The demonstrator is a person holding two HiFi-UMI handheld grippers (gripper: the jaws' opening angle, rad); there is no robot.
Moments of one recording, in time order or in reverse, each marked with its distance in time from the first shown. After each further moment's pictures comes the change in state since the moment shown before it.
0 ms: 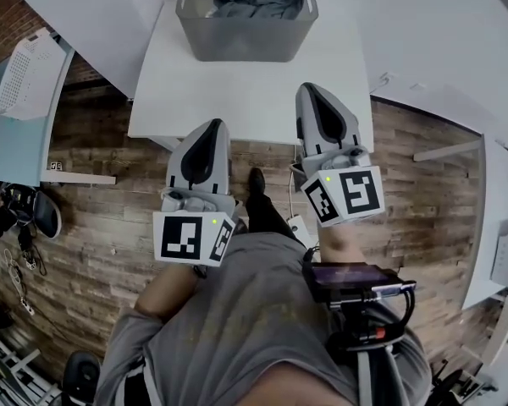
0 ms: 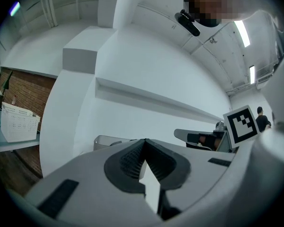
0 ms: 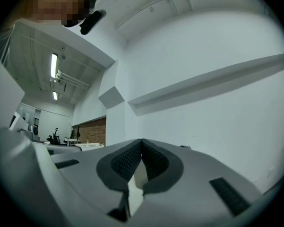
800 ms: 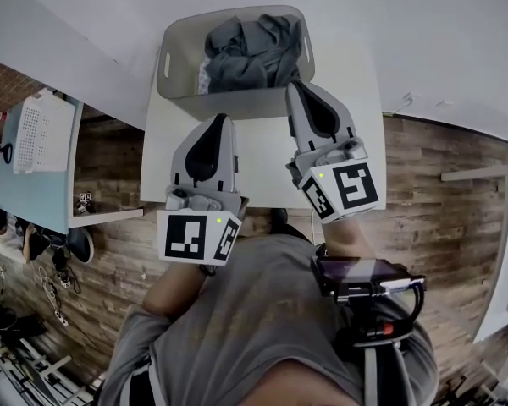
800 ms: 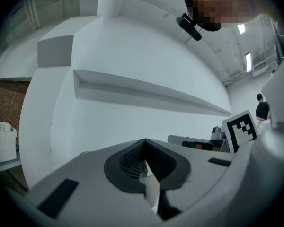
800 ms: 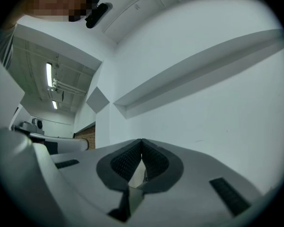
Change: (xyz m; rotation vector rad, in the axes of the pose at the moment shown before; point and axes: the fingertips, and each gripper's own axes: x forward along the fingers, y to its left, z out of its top) left arm 0.199 0.011 0.028 0.112 0.014 -0.025; right arm 0.146 -0.122 0.002 0.075 -0.041 0.051
